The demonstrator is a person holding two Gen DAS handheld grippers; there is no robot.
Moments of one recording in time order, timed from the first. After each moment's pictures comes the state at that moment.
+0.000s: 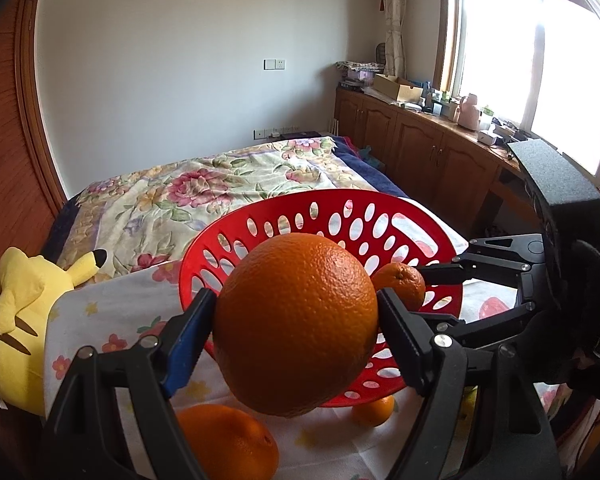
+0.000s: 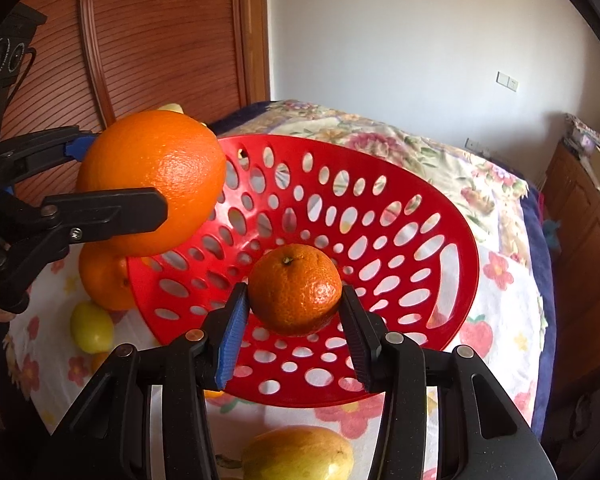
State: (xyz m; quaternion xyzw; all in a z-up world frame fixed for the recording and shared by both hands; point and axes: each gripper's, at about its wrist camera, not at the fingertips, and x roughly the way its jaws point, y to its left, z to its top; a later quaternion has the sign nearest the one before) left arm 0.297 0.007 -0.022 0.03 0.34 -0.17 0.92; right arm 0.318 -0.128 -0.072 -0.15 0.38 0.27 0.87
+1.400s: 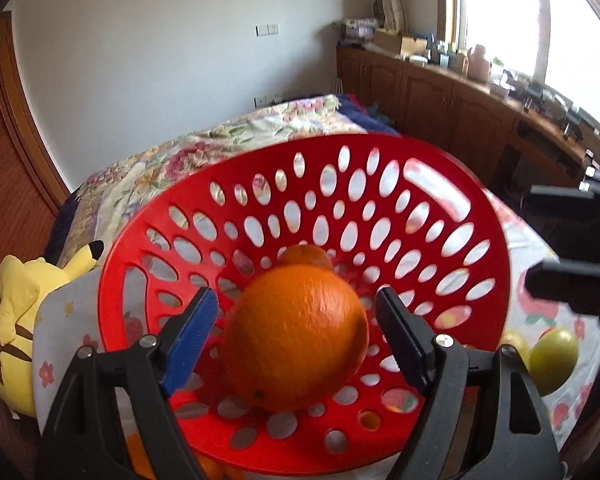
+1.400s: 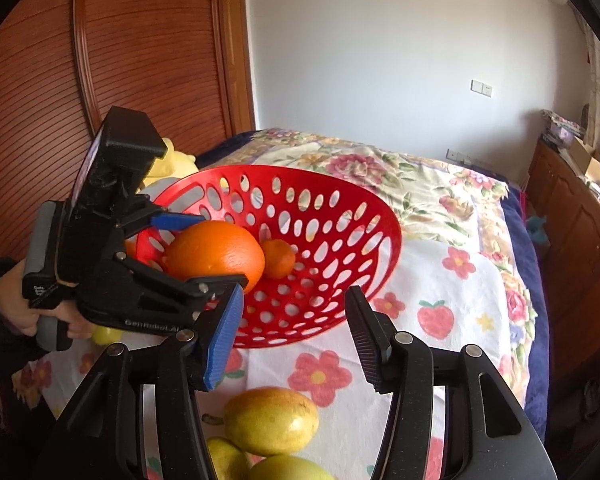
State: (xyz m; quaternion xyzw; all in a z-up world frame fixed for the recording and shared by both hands) left arm 0.326 -0.042 -0.062 0.09 0.39 -0.16 0.91; right arm 0.286 -0.180 -0.038 -0.11 0.34 0.25 0.90
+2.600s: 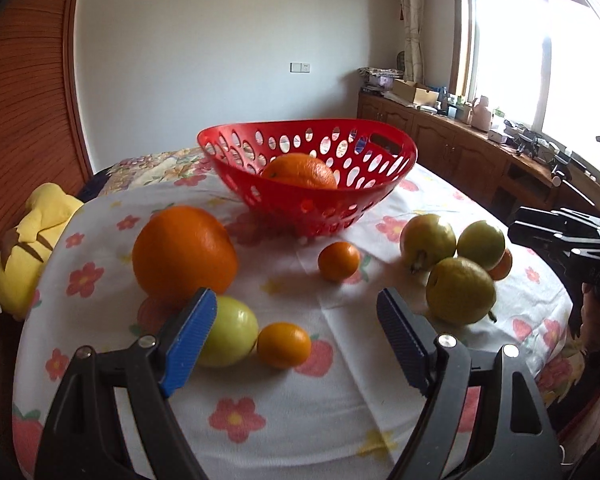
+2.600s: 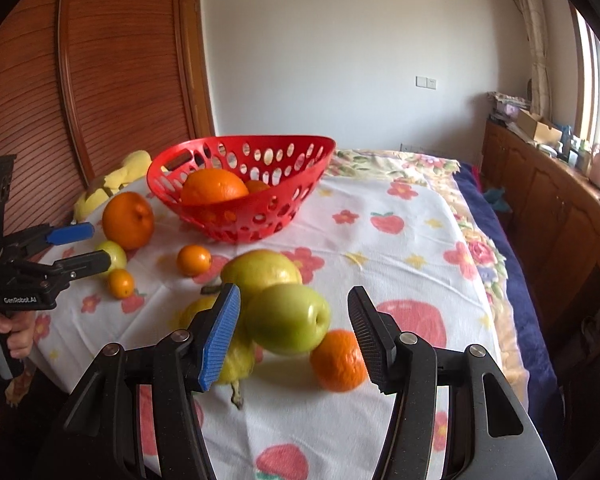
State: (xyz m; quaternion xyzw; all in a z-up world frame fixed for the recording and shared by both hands) left arm 0.146 0.010 -0.093 0.01 0.32 -0.12 0.94; right arm 0.166 -0.242 -0.084 -0.06 0.31 0.17 0.93
